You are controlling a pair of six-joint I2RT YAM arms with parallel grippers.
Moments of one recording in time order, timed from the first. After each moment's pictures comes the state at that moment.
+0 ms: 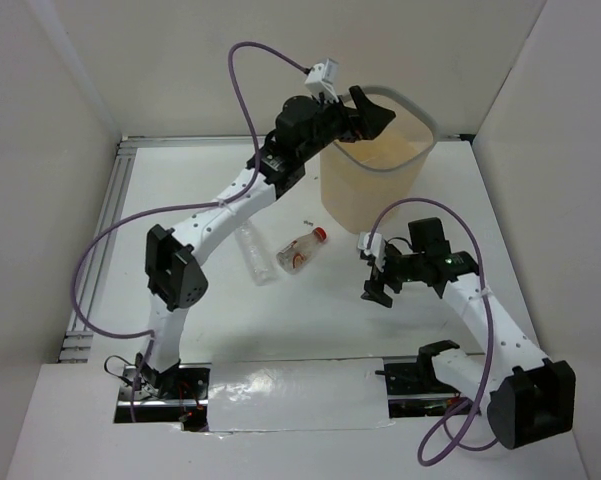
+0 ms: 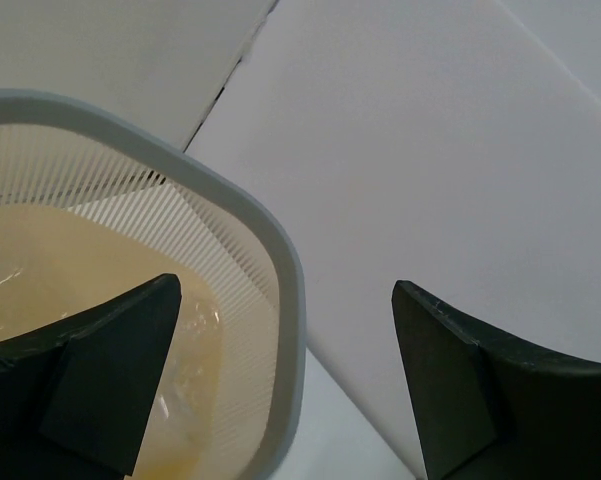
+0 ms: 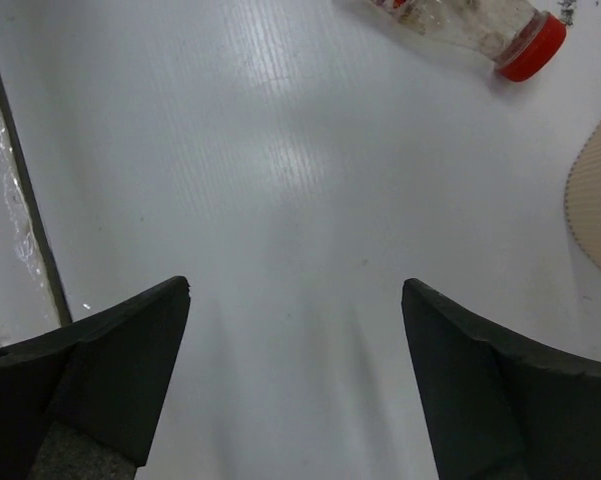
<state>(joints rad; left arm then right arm) -0.71 2.10 2.17 0.10 0.10 -0.68 0.20 0.95 0.71 -0.71 -0.73 -0.89</state>
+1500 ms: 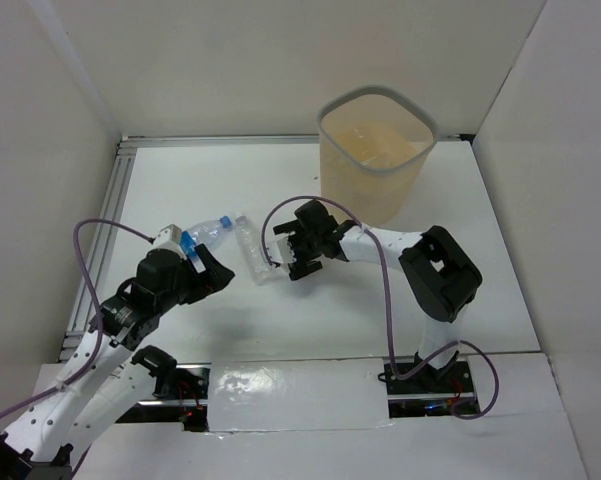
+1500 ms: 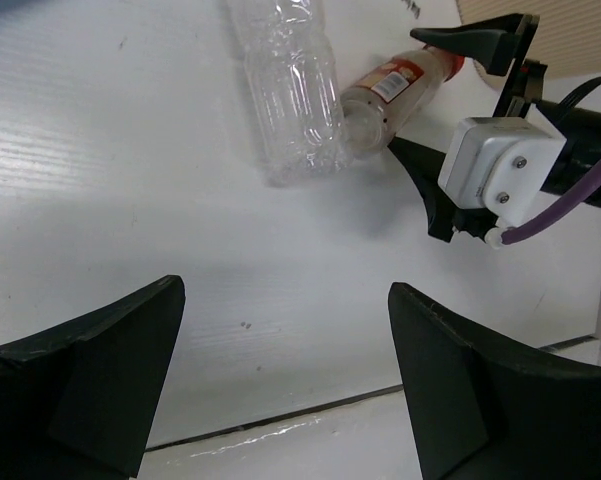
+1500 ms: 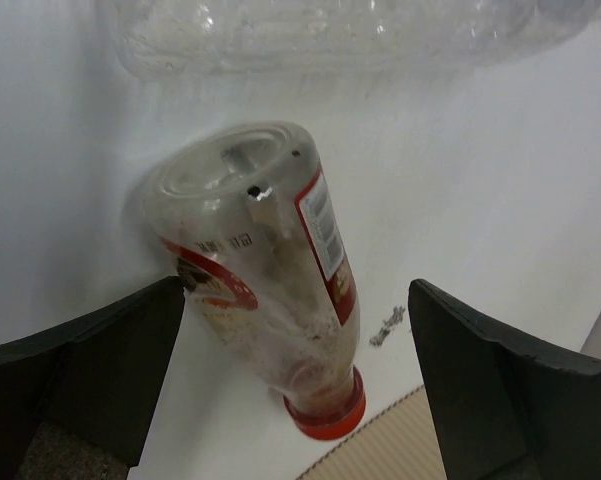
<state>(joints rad) -0.46 0.60 0.64 -0.65 -0.07 -0.82 0.72 1.80 1.09 -0.16 -0.24 -1.23</state>
